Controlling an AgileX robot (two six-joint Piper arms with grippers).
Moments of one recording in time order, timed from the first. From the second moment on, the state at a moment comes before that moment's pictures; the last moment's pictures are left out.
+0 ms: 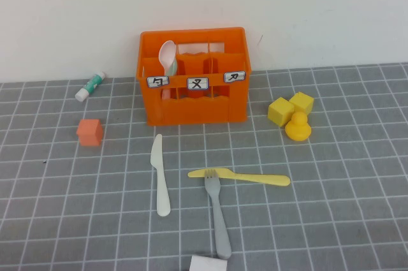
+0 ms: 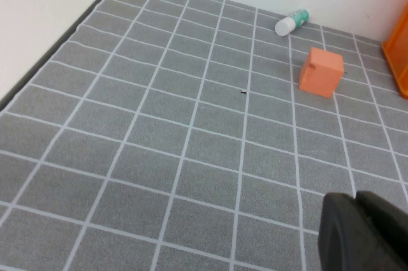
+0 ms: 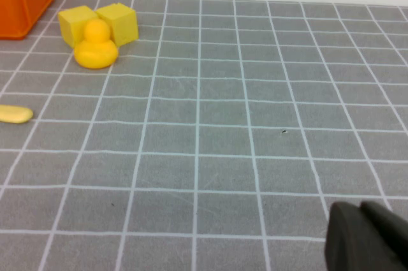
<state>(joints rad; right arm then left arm) 0.03 -0.01 0.02 -0.01 0.42 -0.04 0.09 -0.01 0.02 0.01 0.37 -0.34</state>
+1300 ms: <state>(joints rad) 0.03 -0.01 0.02 -0.01 0.42 -0.04 0.09 -0.01 0.02 0.03 0.37 -0.33</state>
